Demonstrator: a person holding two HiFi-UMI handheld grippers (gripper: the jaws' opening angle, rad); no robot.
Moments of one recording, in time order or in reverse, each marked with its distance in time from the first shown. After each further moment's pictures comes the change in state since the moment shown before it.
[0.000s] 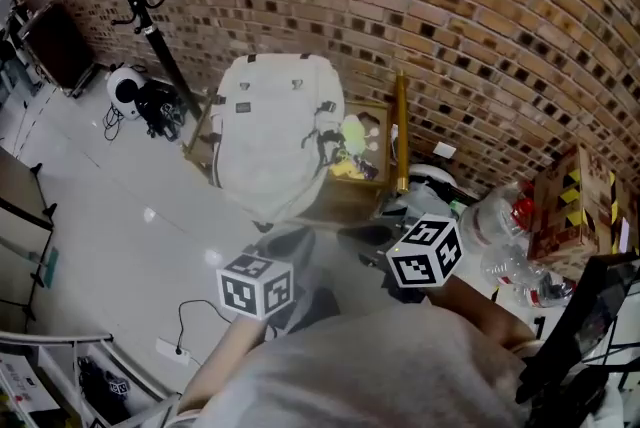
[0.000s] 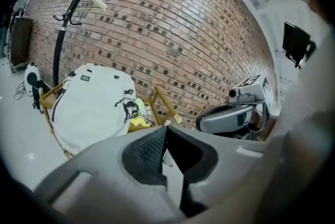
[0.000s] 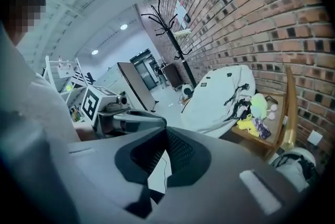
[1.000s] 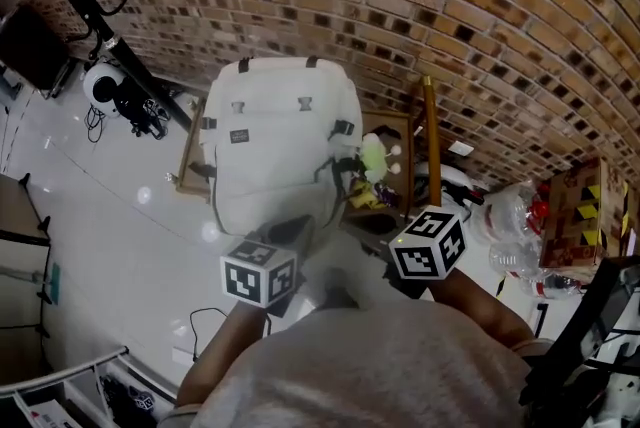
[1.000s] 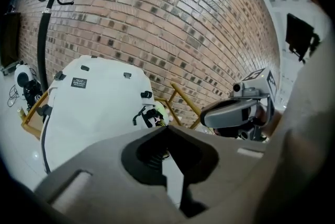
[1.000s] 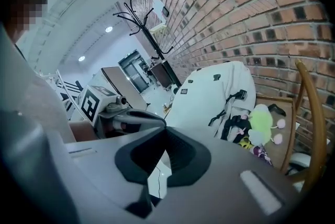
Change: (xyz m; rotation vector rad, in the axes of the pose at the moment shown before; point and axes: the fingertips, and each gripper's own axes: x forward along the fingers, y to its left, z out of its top) left arm 0.089 0.130 0.068 -0.010 0.160 -0.029; right arm 0.087 -0.120 0.083 0.132 0.016 -0.055
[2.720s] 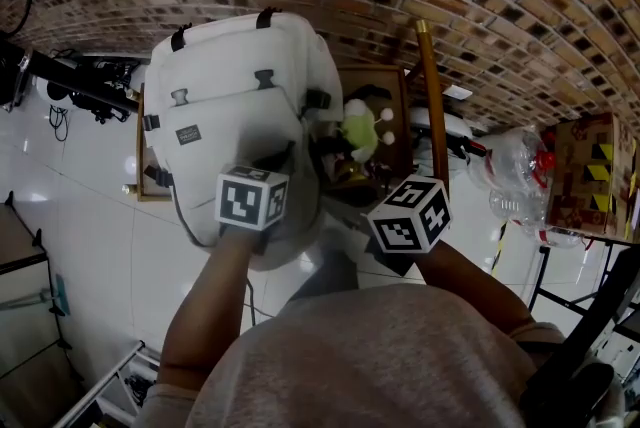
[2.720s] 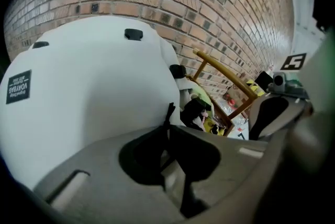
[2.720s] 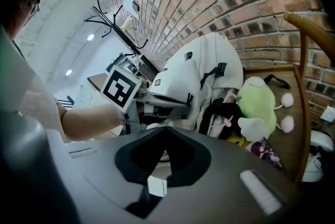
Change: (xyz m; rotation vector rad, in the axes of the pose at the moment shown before) left arm 0.139 0.111 -0.001 0.105 0.325 0.074; right arm 0.056 -0.093 -0.020 0.195 0.039 -0.025
